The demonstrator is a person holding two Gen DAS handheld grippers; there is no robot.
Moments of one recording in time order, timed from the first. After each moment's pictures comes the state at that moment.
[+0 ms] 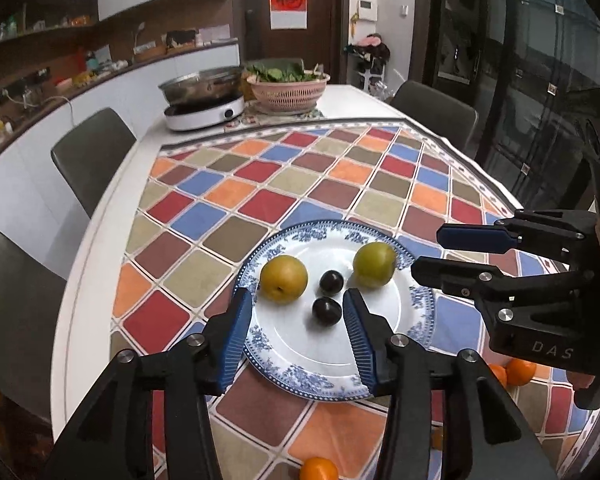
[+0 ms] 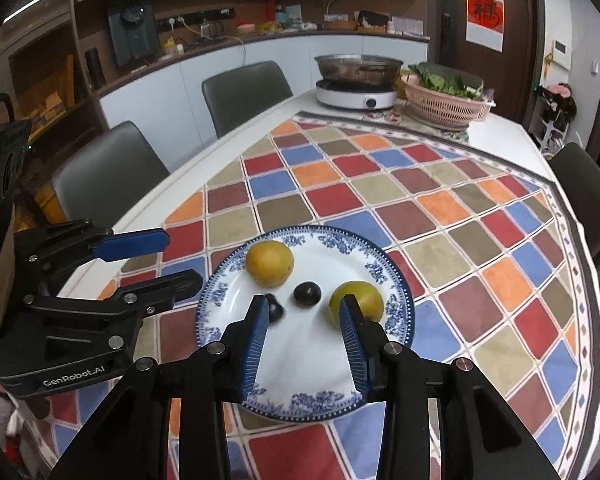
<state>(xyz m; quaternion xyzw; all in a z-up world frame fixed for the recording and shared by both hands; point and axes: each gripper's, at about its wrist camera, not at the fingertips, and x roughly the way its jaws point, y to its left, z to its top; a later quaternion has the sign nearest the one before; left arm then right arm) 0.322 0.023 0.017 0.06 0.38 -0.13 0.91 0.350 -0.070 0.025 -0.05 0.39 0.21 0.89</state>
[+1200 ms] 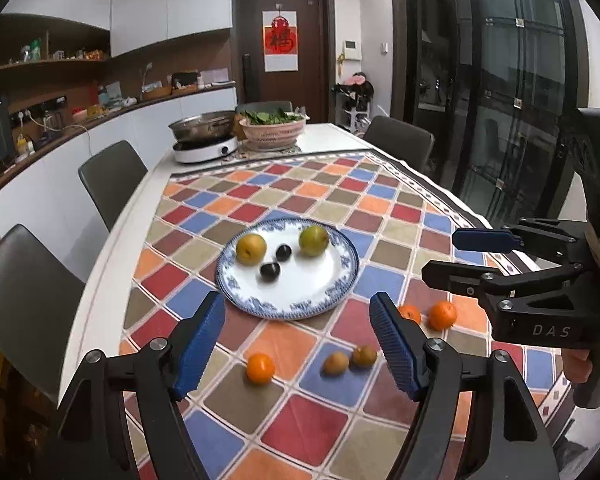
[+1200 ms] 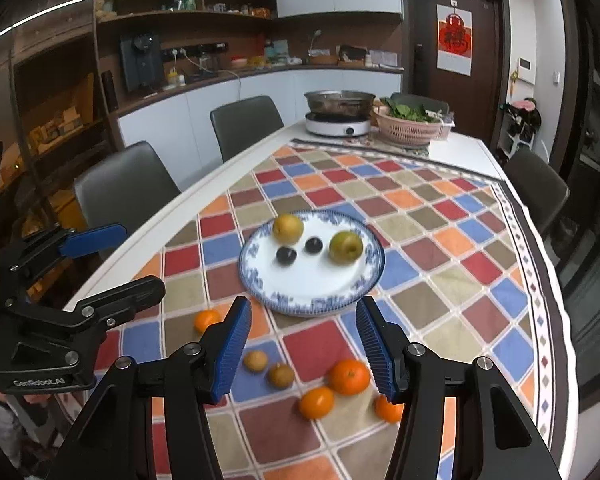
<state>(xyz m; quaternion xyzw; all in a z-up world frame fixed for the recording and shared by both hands) 0.162 0.008 0.049 0.06 0.31 -0.14 0.94 0.190 -0.104 0.062 -0.04 0.35 0.18 0.92</state>
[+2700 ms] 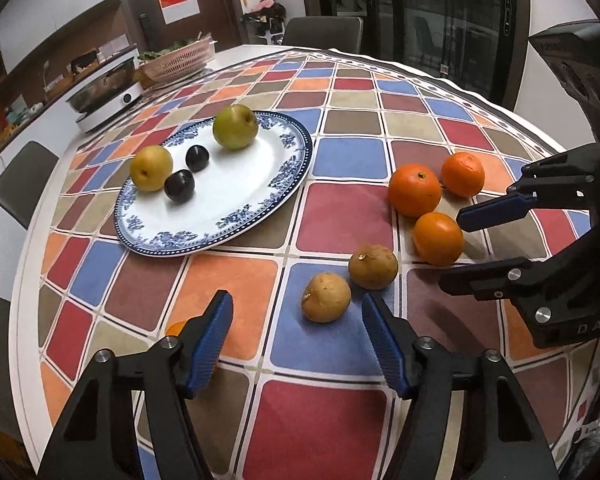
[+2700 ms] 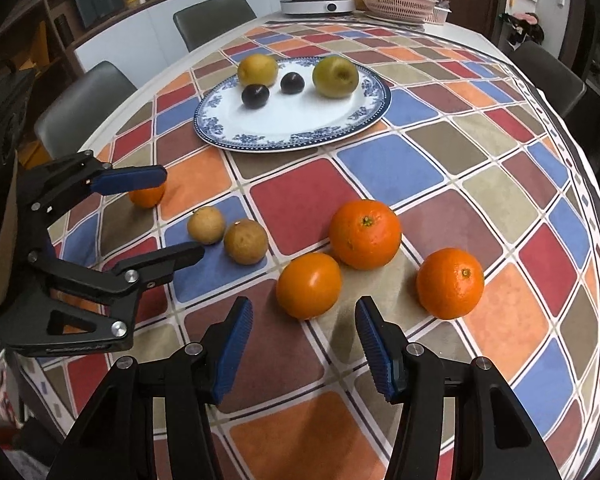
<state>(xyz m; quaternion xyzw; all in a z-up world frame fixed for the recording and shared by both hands) 0.214 -0.029 -0.084 0.19 0.40 -0.26 0.86 0.200 -0.104 -0.070 -0.03 0.51 0.14 0.85</state>
